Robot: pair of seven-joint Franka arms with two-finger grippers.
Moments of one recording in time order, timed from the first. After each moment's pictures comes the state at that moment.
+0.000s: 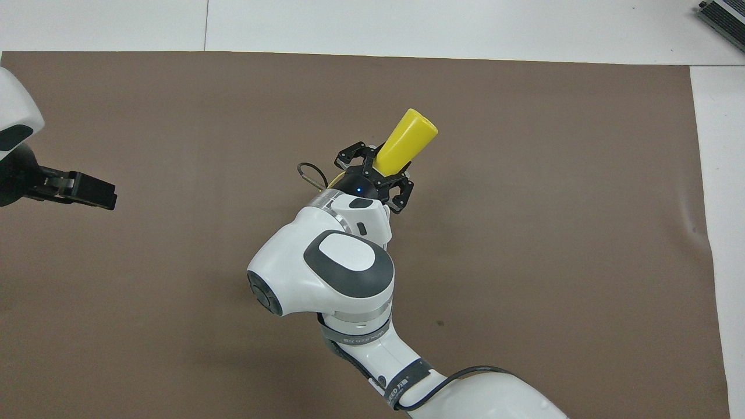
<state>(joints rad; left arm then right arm) 0.03 -0.01 -0.17 -1.55 0.00 1.51 0.05 0.68 0.51 0.09 -1.55 -1.15 1.92 1.99</state>
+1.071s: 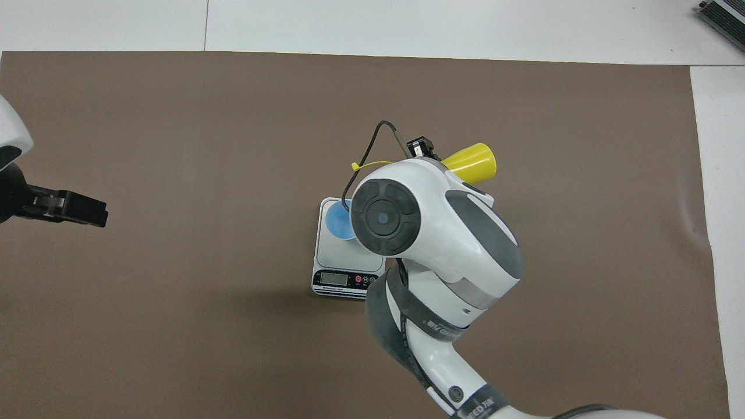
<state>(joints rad) 0.05 -0.08 -0.17 -1.62 0.00 1.49 0.05 0.47 0.24 0.09 -1.67 -0.49 1.96 2.01</state>
